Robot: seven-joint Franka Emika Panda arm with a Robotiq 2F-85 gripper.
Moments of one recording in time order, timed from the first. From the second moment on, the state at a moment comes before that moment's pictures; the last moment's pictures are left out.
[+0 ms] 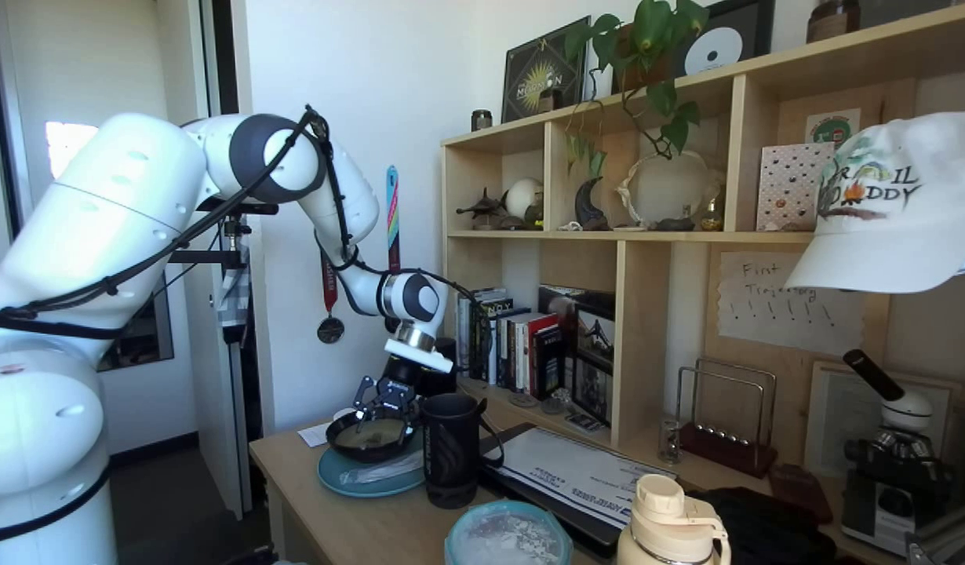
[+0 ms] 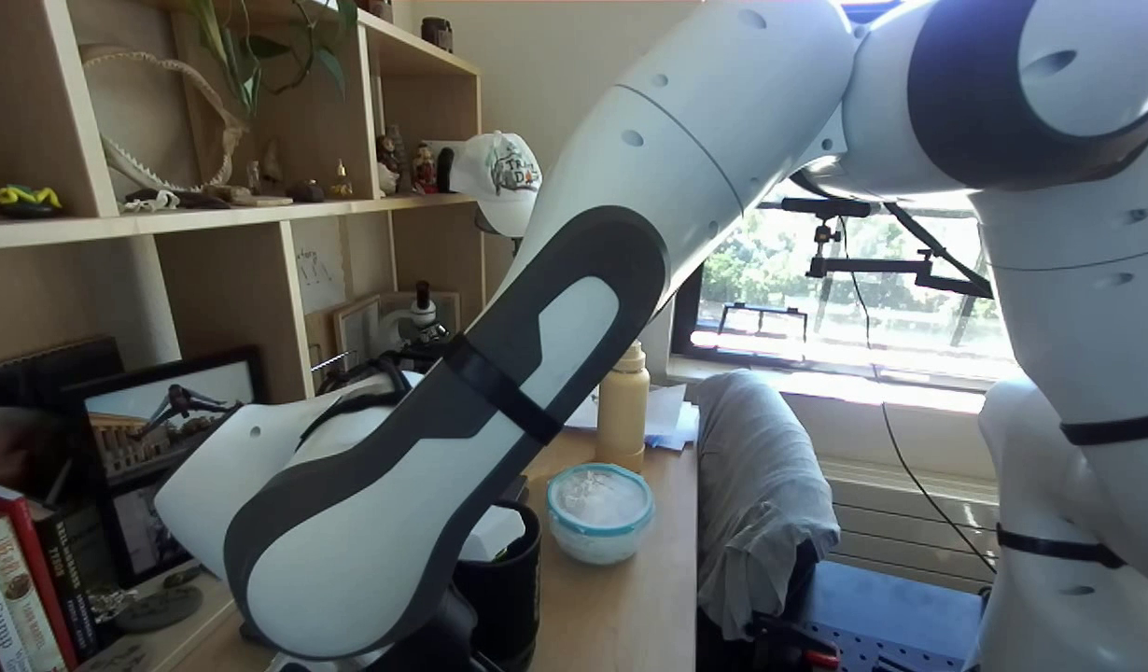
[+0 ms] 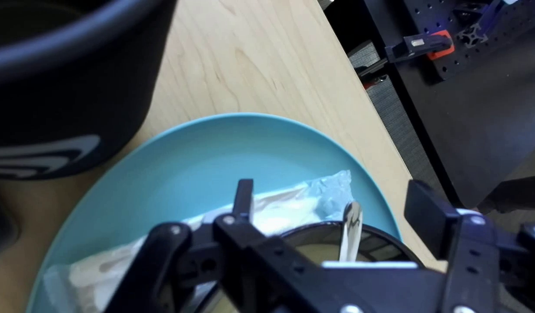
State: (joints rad) arm 0.16 0.48 0.18 -1.92 -0.11 1.77 -0.74
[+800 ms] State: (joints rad) arm 0.09 0.36 0.18 -1.90 0.00 1.86 -0.74
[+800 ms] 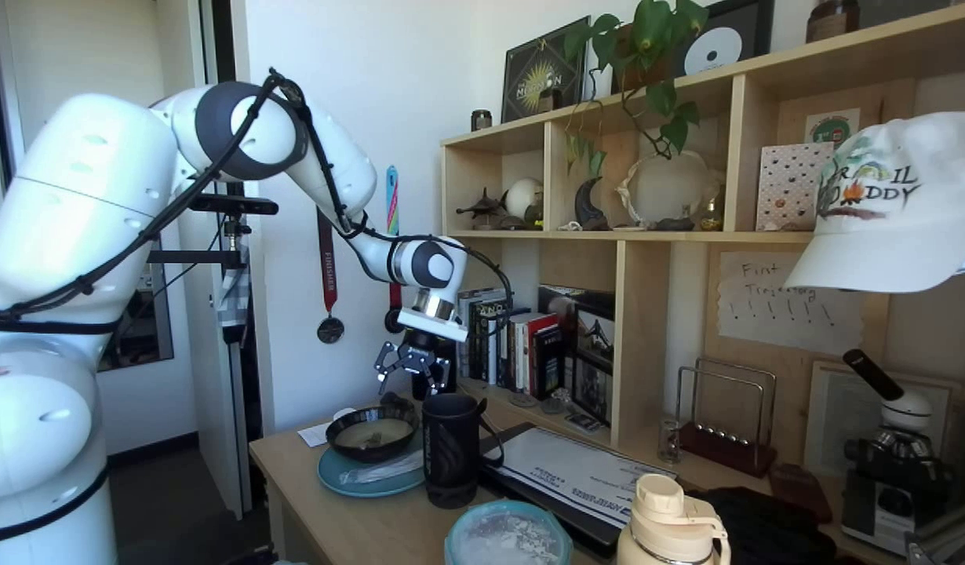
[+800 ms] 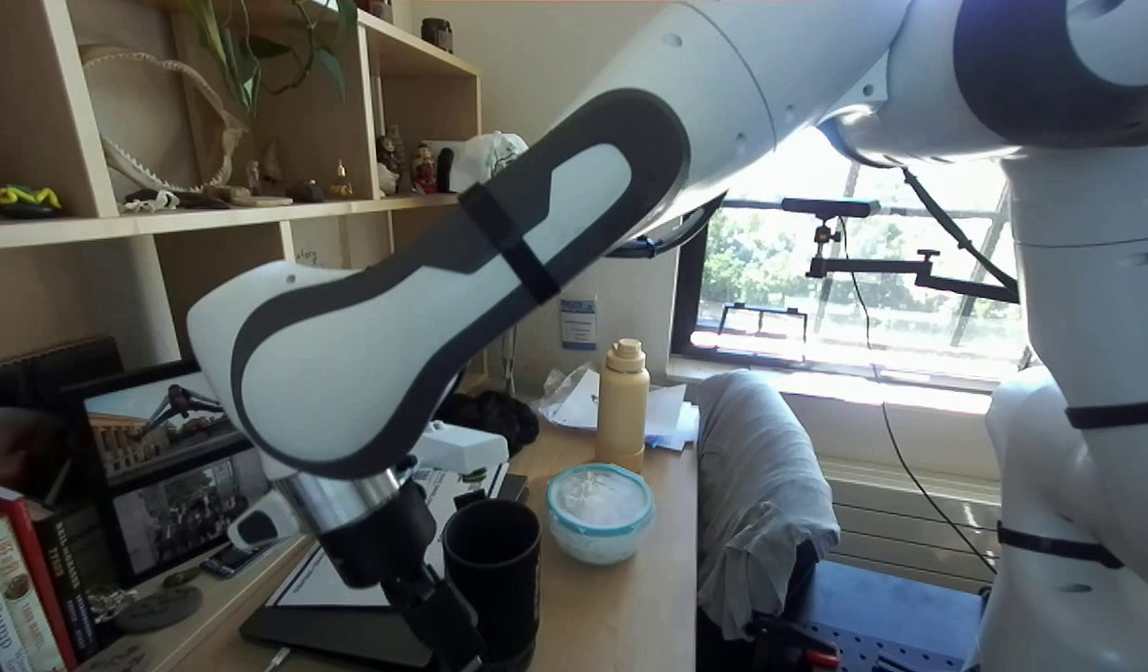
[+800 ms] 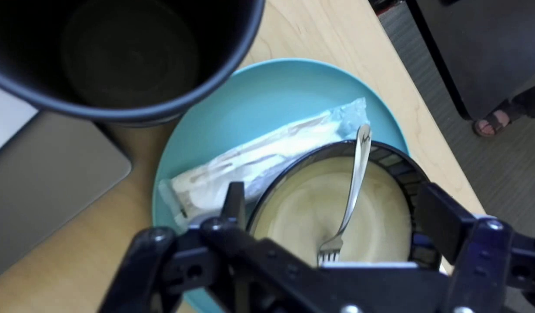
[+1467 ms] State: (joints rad) arm 0.06 0.03 0.15 -2.12 0.05 2.10 -0.66
